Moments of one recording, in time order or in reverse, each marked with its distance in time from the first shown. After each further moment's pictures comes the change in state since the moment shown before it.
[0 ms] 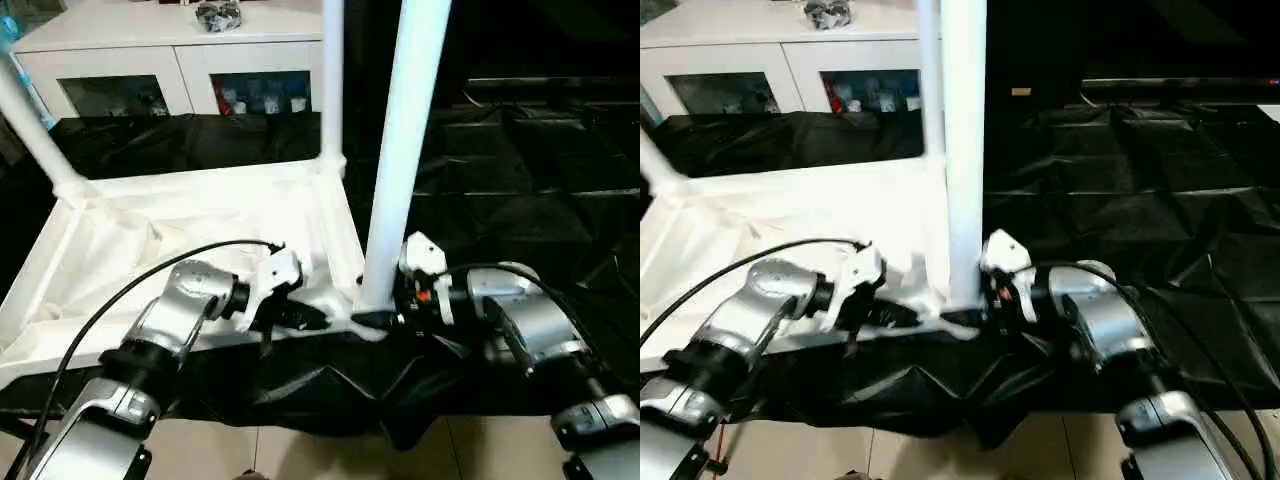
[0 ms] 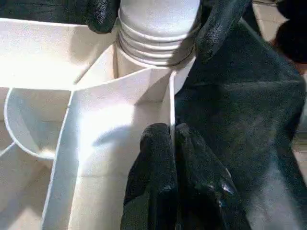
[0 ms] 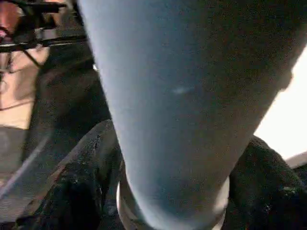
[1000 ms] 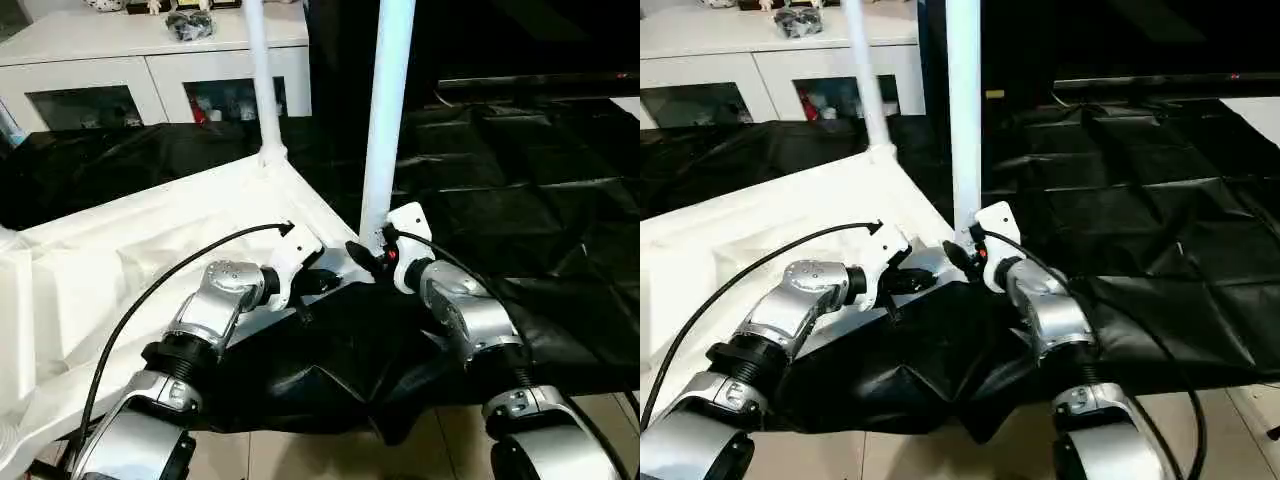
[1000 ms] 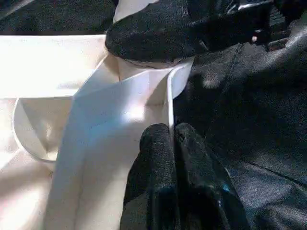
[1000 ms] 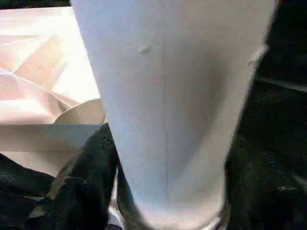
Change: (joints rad) left arm -0.063 -0.182 0.089 0.089 0.069 0.096 0.445; right arm -0.085 0.313 -0.199 0.206 -0.080 0.039 -0.754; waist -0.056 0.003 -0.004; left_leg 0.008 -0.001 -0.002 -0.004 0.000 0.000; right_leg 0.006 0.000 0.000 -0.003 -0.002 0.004
